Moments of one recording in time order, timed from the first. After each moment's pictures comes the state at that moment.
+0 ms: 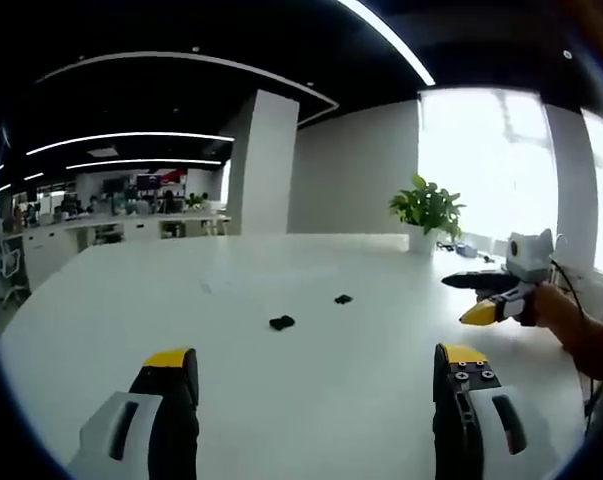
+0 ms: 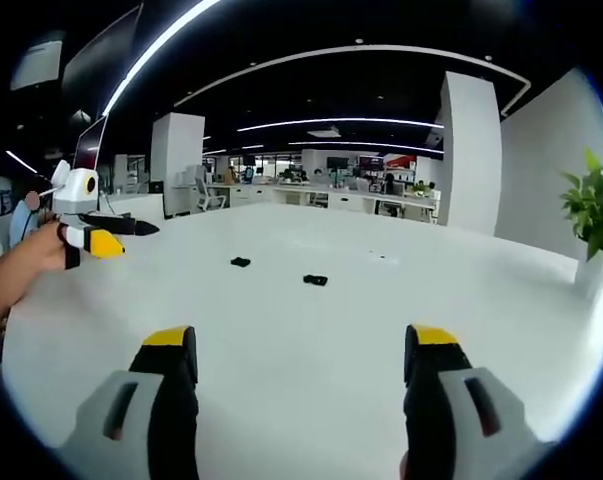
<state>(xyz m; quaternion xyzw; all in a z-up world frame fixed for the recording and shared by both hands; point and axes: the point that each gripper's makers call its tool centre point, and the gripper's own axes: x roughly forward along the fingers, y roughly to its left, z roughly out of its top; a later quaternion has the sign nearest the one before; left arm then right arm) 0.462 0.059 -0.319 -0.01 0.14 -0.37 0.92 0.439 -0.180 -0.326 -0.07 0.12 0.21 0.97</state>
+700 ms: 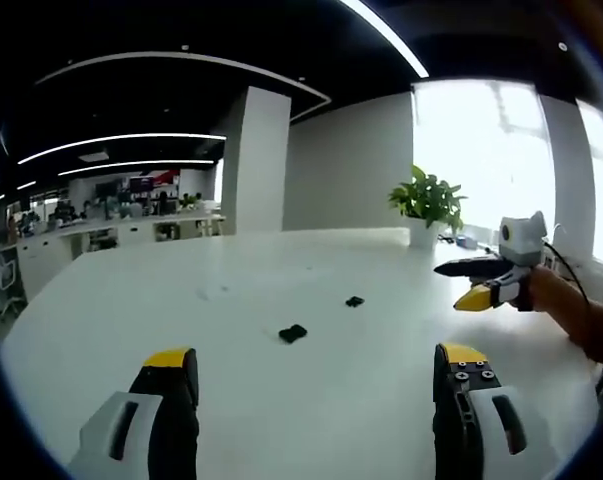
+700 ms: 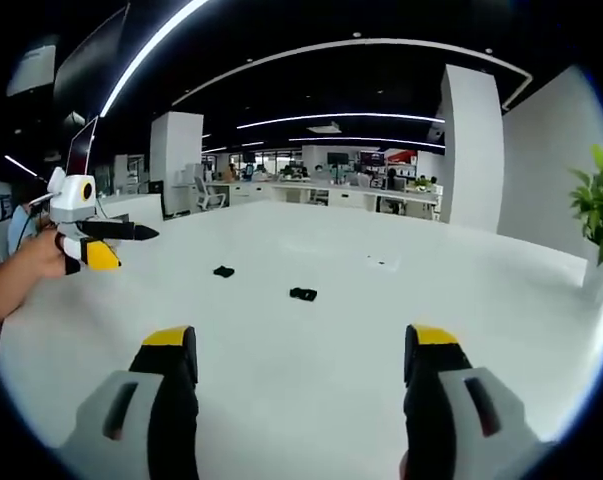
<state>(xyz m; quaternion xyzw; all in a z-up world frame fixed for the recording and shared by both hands) 0.493 0.052 -0.319 0.00 0.15 -0.38 0.91 0.474 -0.173 -0.320 -0.07 0.13 0.21 0.97</state>
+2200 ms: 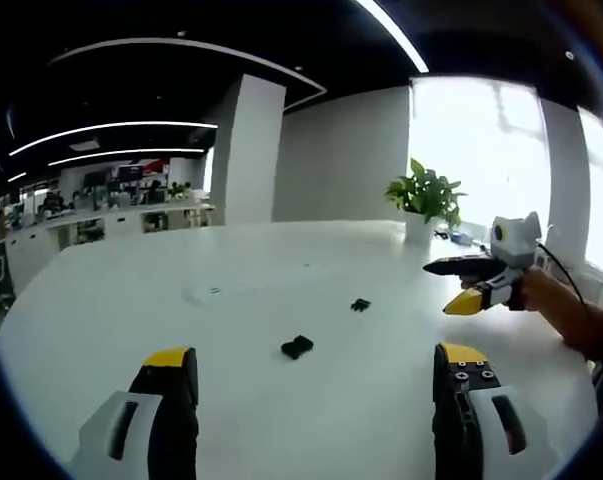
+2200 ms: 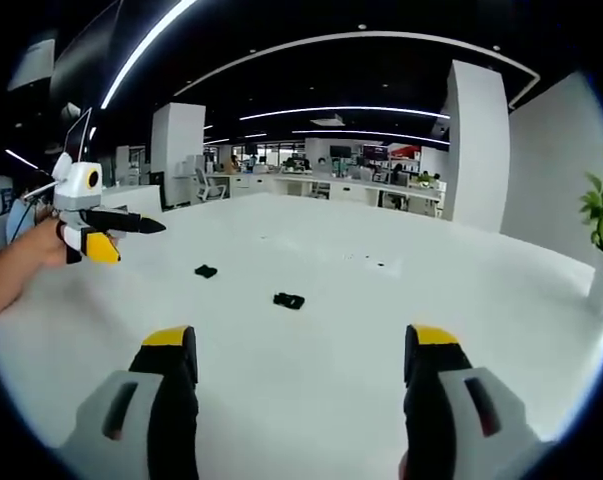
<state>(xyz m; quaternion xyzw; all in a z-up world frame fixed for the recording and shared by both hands) 0.523 0.031 -0.326 0.00 0.18 -0.41 0.89 0.515 -0.182 -0.327 -0.08 0.14 0.22 0.96</state>
